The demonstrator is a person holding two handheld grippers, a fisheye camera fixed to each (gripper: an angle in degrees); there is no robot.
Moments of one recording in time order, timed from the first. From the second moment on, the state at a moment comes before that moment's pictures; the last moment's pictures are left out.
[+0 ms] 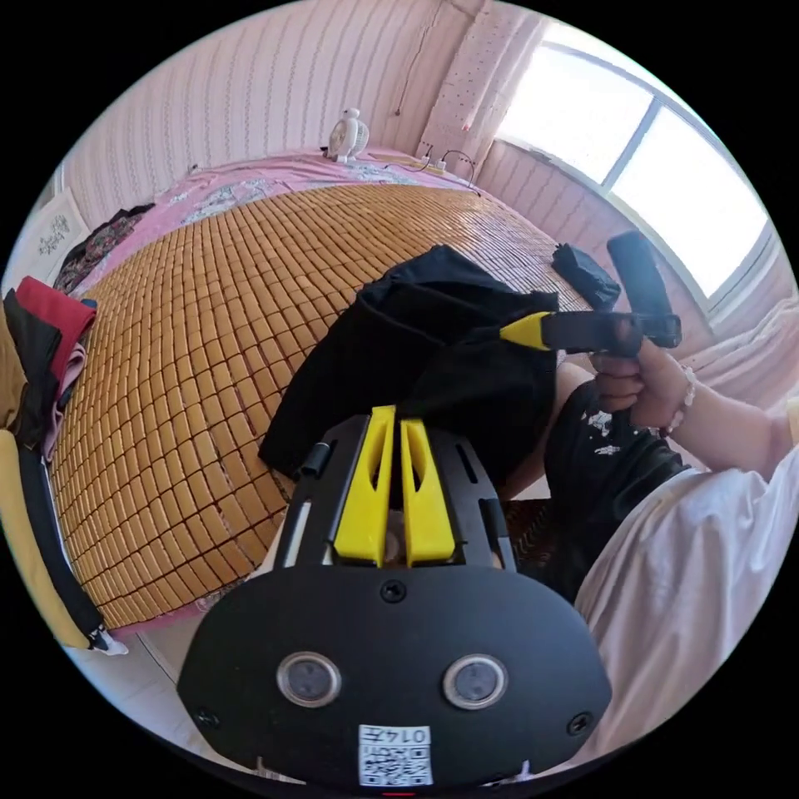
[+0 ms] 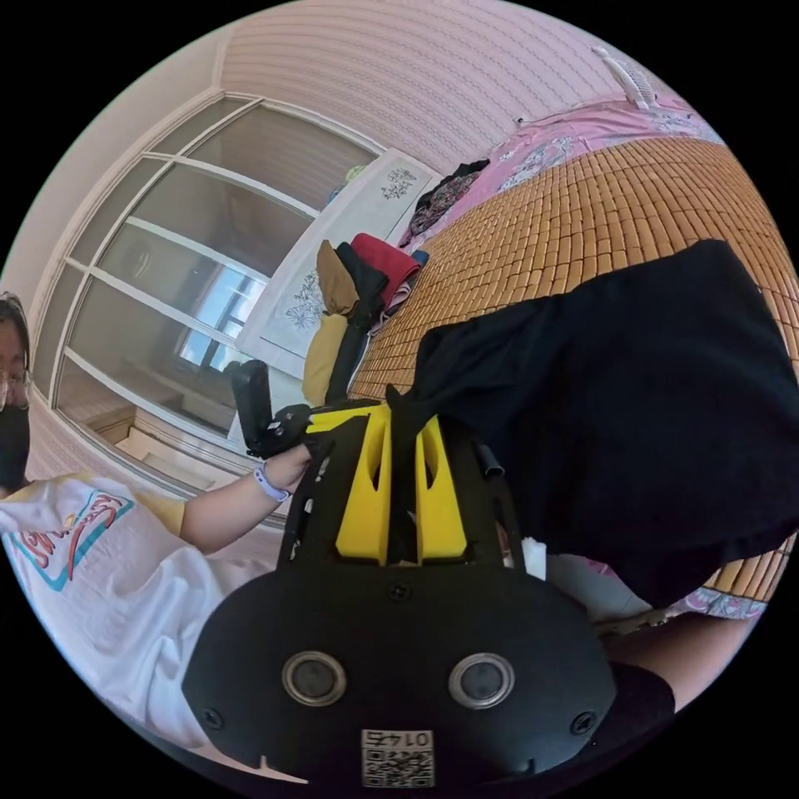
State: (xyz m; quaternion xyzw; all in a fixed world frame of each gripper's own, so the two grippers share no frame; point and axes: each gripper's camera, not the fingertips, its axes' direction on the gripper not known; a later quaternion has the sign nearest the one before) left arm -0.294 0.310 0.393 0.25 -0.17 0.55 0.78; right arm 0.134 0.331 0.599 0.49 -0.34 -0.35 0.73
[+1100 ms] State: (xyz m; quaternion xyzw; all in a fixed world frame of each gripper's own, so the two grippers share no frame) left arm -0.371 0.235 0.081 0.41 -0.04 0.23 0.88; right arm 0.359 0.377 0.376 0.59 -0.13 0.03 0.80
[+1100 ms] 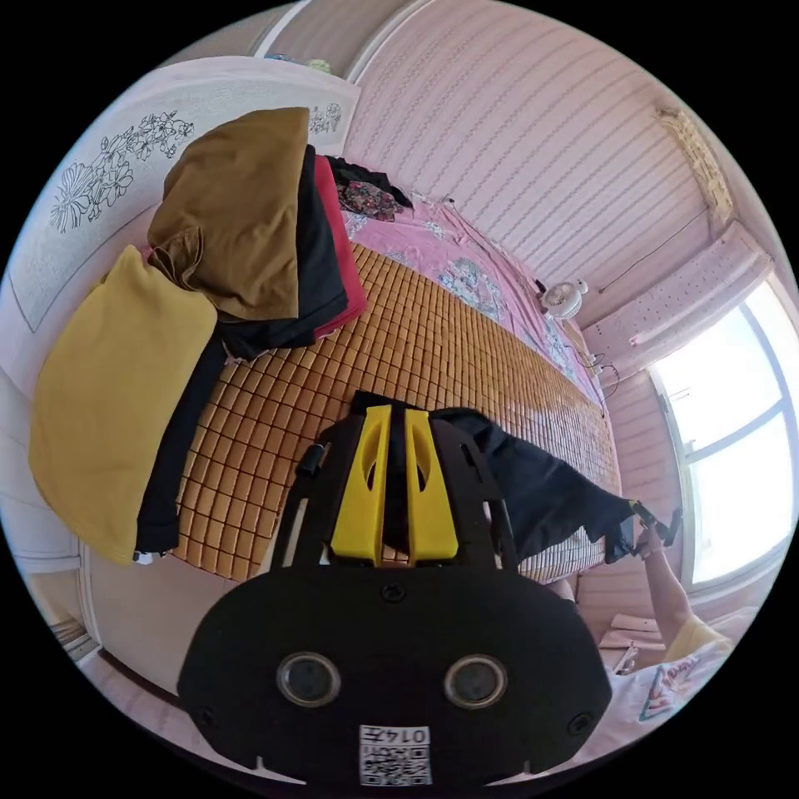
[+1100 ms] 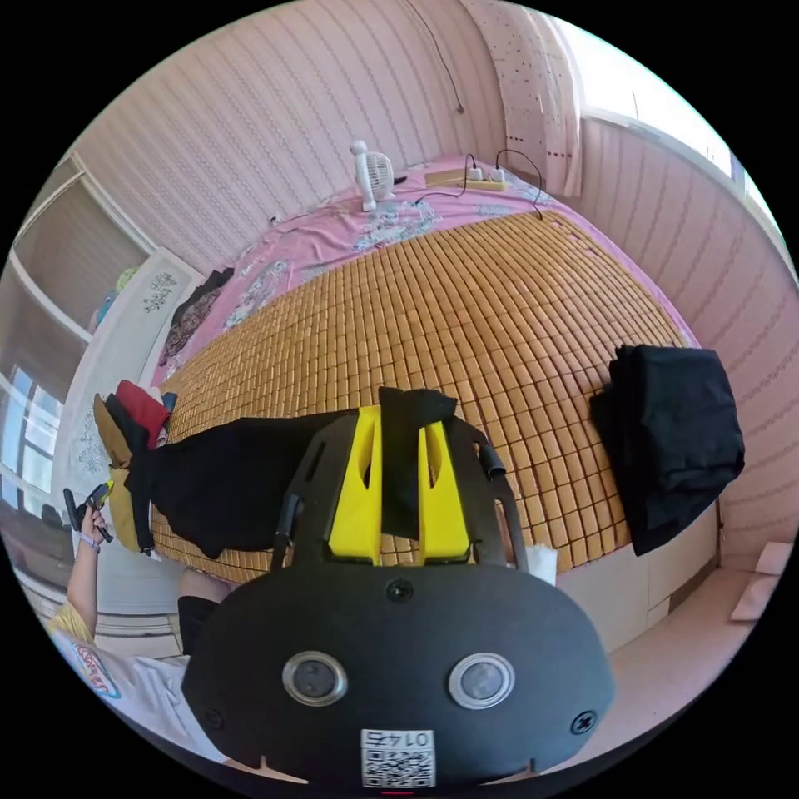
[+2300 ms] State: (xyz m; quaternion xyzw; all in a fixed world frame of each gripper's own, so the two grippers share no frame) left arm -0.296 0.160 0.113 0.44 -0.15 0.30 0.83; right arm 0.393 0.381 0.327 0.67 -0.13 0.05 0.73
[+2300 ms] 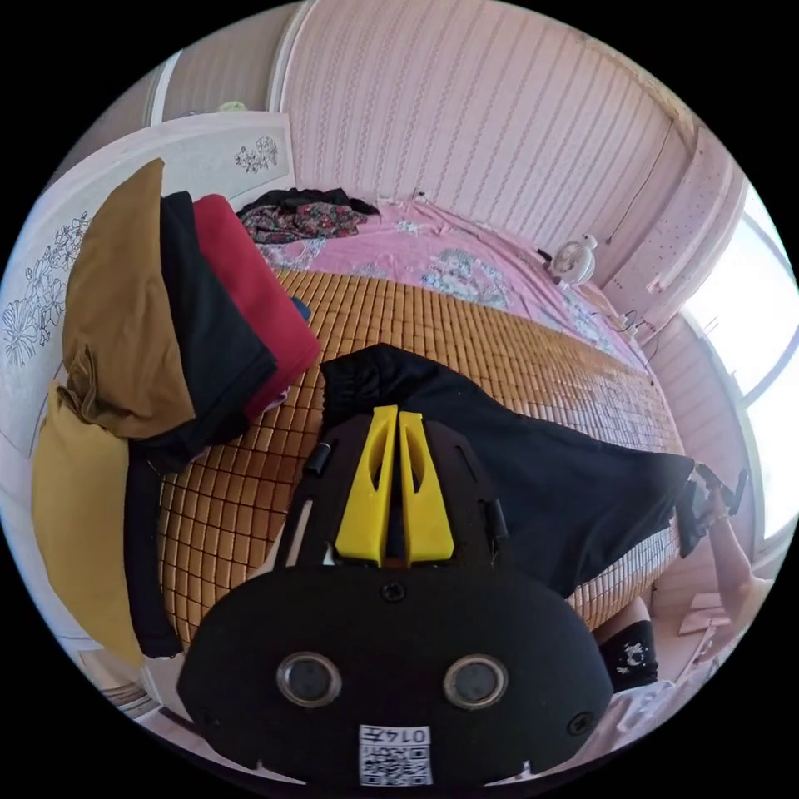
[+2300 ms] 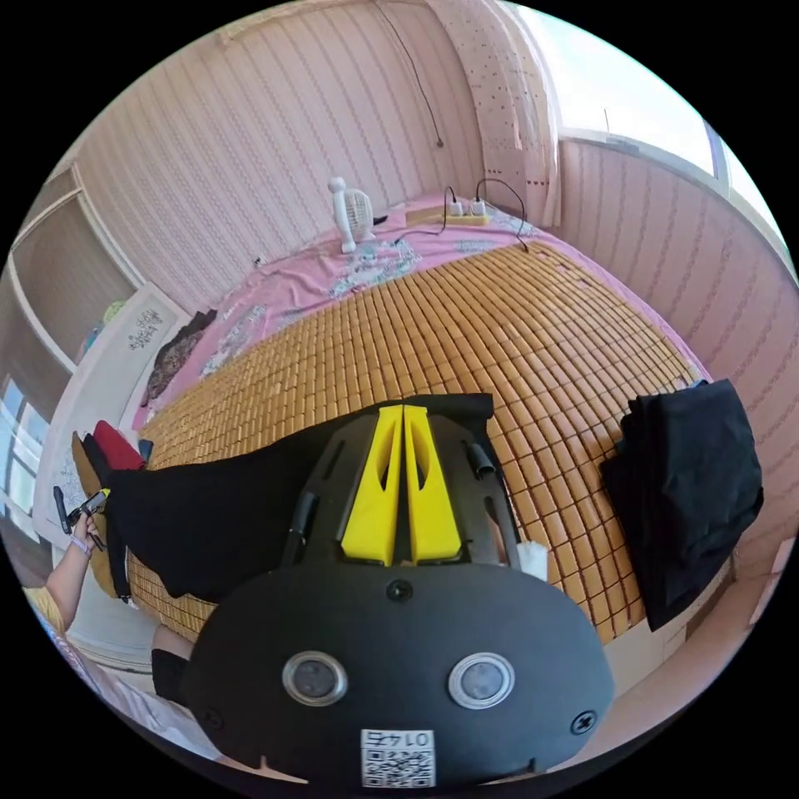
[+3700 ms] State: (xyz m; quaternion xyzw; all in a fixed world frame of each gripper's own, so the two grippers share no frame) left arm -0.342 0.112 0.227 0.44 -0.26 0.19 0.84; right arm 0.278 0.289 0.440 0.60 0.04 0.05 0.80
